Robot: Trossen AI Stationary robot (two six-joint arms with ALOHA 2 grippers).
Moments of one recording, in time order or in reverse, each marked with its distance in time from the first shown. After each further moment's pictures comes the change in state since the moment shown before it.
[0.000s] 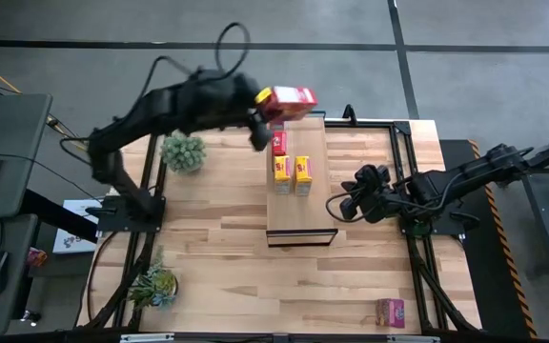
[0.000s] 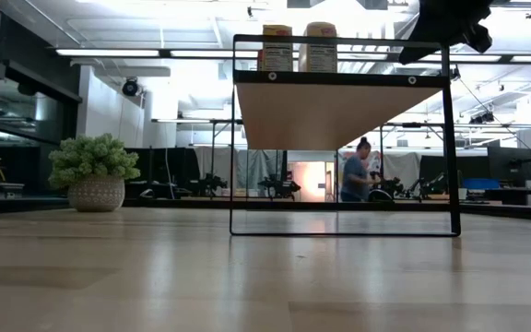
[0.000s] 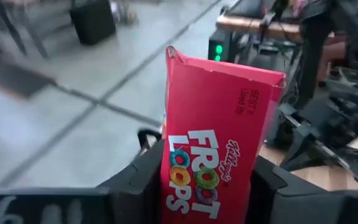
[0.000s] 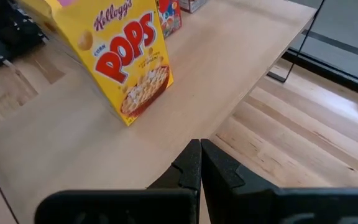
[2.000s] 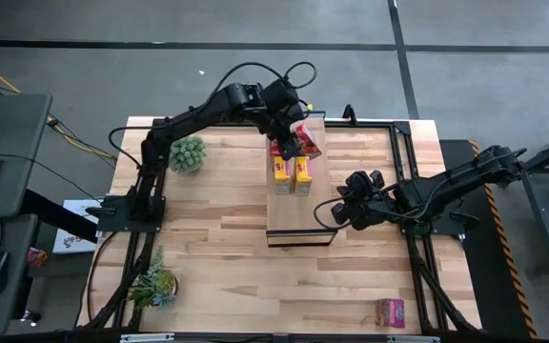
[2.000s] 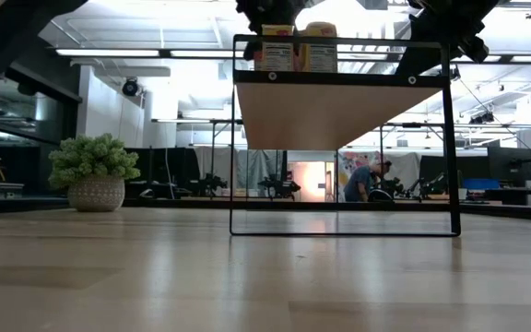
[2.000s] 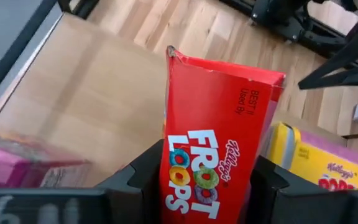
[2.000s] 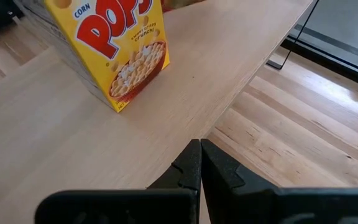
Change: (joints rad) left arm 0.189 0.395 0.133 -0.285 0.466 -0.075; right arm 0.001 0.111 0.000 0.000 0.007 0.053
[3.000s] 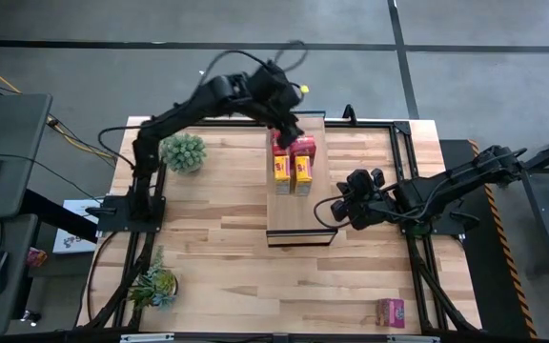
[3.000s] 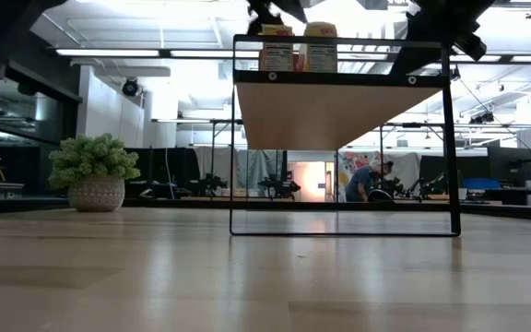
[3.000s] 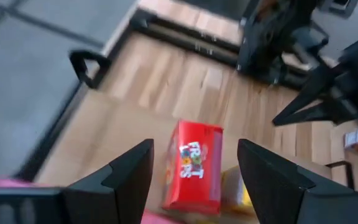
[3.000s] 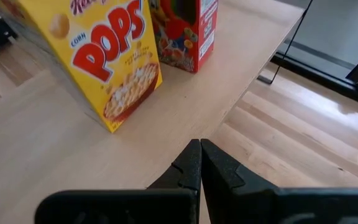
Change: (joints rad) left arm 0.023 -0.076 0.006 0.123 -0.006 0.079; right arm -0.004 0.000 0.000 0.016 0.071 -0.002
